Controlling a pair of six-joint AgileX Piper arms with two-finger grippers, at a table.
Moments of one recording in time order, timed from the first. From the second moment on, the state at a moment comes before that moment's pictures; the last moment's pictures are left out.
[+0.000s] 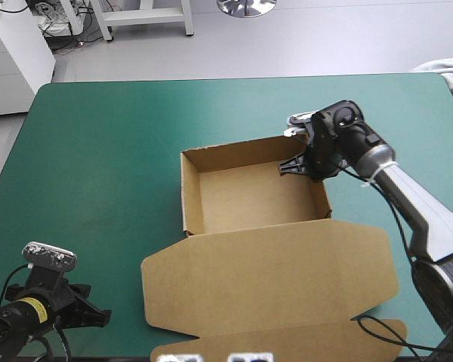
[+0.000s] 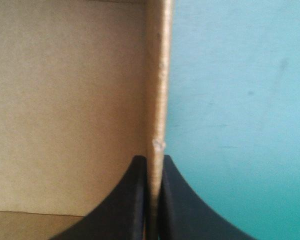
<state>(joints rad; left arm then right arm) -0.45 0.52 -0.63 0.10 1.16 -0.15 0.45 1.73 -1.60 -0.14 1.21 0.25</state>
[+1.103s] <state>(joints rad) -0.45 0.52 -0.63 0.10 1.13 -0.17 -0.46 1.72 -1.53 -0.16 1.18 -0.01</state>
